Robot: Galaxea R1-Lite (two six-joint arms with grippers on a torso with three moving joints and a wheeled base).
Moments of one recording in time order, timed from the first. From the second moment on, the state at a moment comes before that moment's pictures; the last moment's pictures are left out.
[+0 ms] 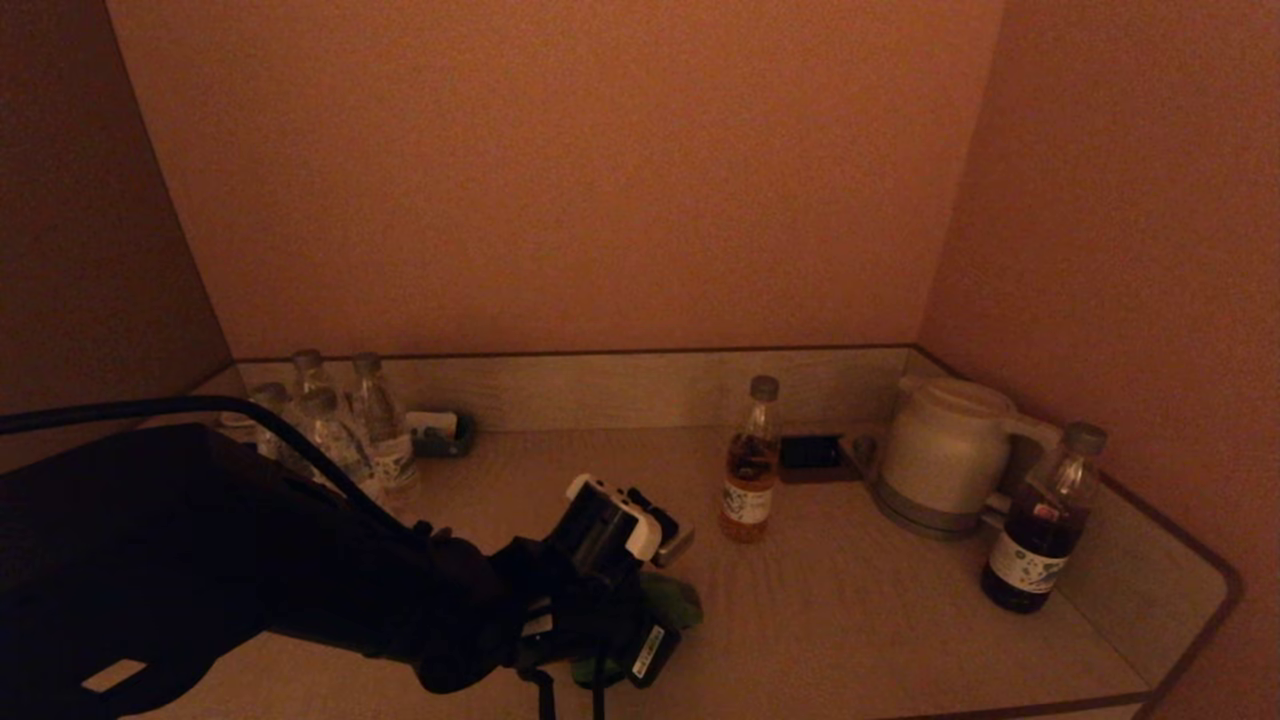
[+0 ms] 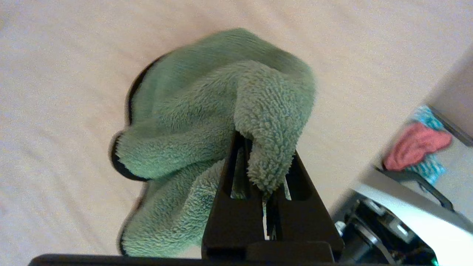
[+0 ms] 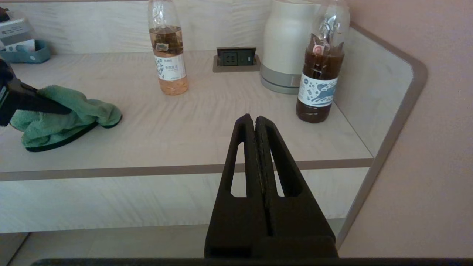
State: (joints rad) left arm -0.84 2.24 -1.22 -0.25 0.06 0.03; right arm 0.00 0.00 0.00 0.00 0.00 0.00
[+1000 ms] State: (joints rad) left arm -0.49 2.36 -1.28 -0.25 0.27 -0.01; right arm 0.00 0.00 0.00 0.00 0.00 0.00
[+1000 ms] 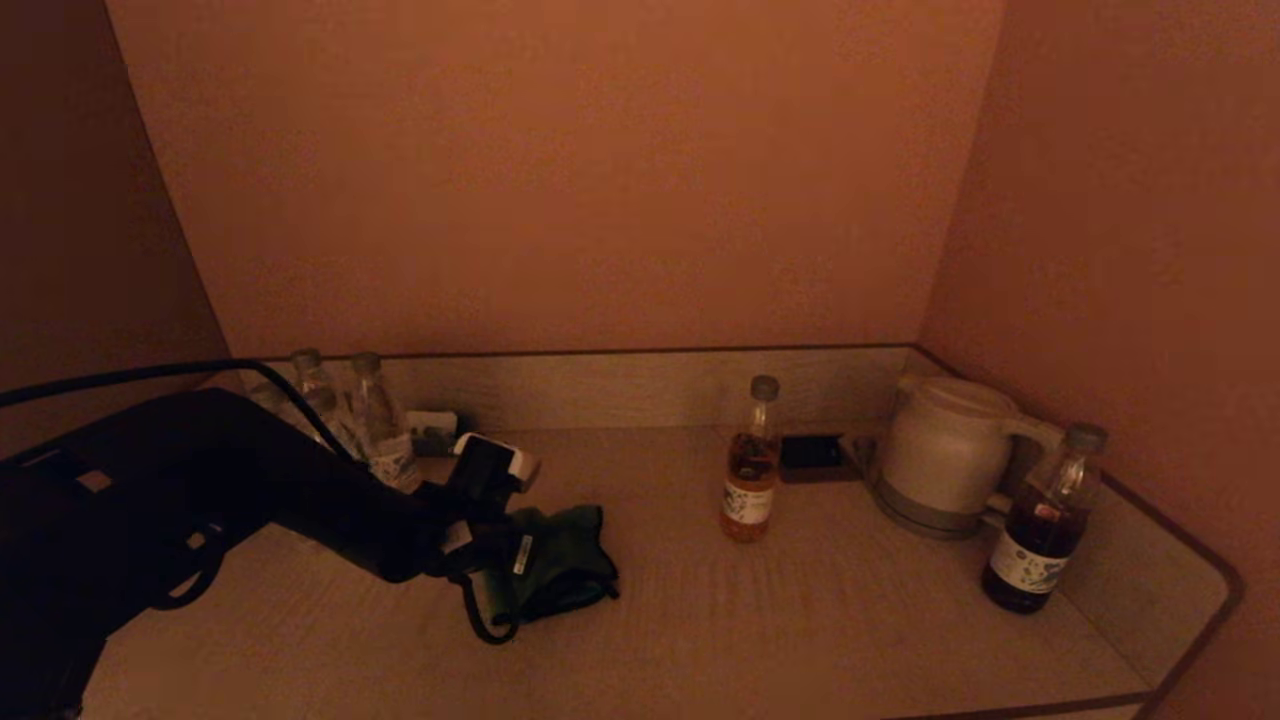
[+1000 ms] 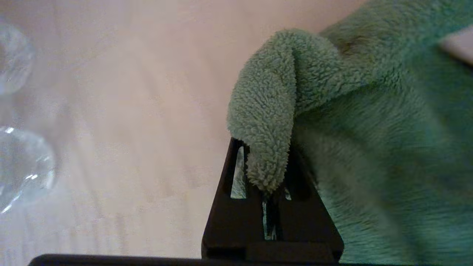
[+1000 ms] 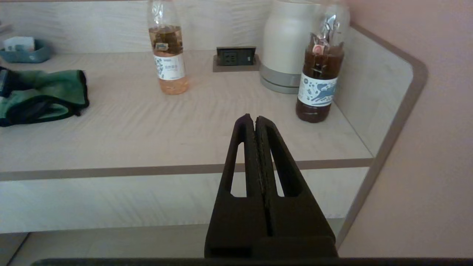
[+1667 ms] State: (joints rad) left arm -0.51 2.11 -0.81 -0.26 0.37 -0.11; right arm 0.00 0.00 0.00 0.00 0.00 0.00
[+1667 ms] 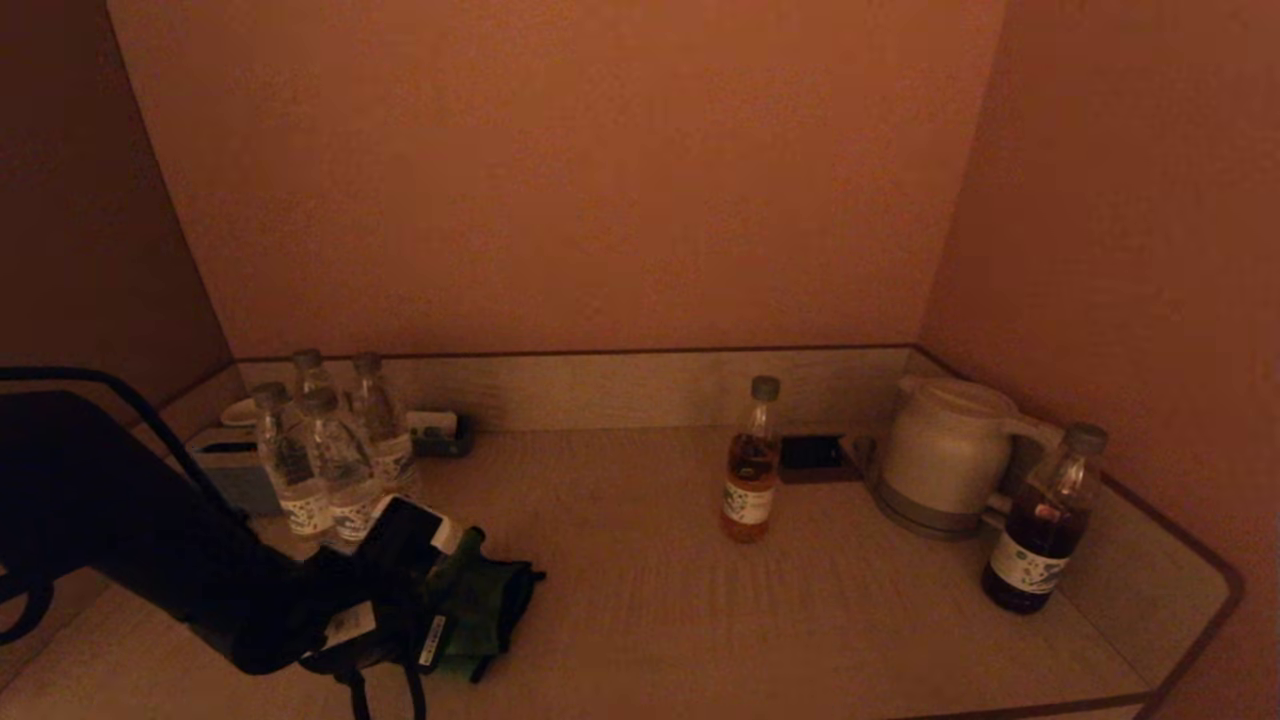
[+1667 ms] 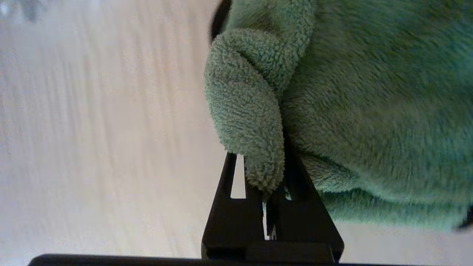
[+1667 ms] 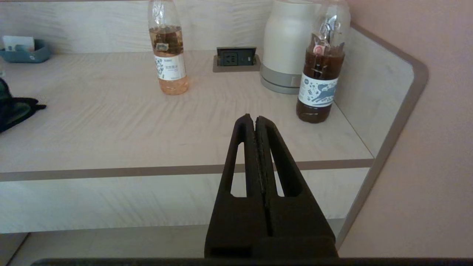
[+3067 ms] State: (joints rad) left arm -0.72 2.55 -1.81 0.05 0.38 -0.11; right arm 0.00 0.00 0.00 0.00 0.00 0.00
